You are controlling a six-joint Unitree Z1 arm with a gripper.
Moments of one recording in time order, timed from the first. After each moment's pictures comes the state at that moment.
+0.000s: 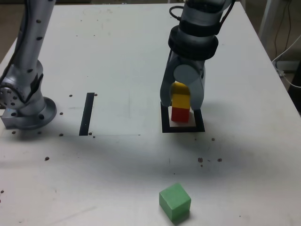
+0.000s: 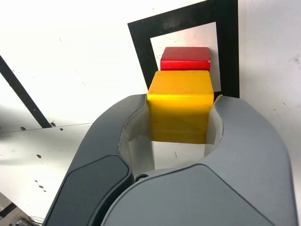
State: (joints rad) arm -0.11 2.09 -1.73 1.39 0.00 0.08
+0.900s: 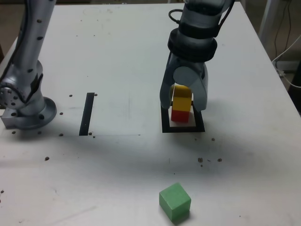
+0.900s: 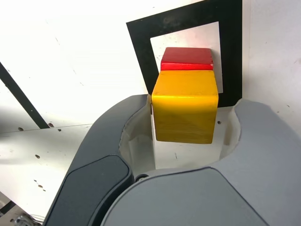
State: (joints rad) arm -0.09 2.09 -1.70 1.37 -0.01 0.09
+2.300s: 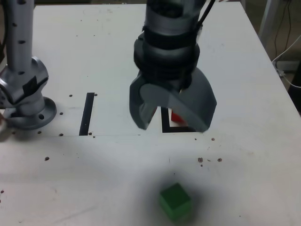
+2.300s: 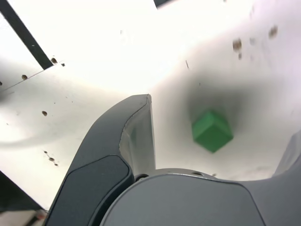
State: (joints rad) arm -0.52 1.99 -1.83 1.52 0.04 -0.14
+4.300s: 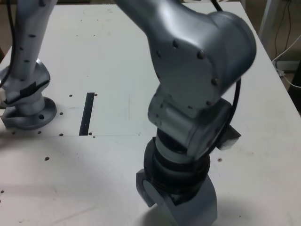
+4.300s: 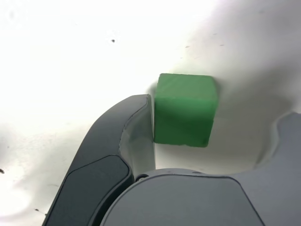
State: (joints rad) arm -0.71 2.24 -1.80 1.27 0.05 0.13
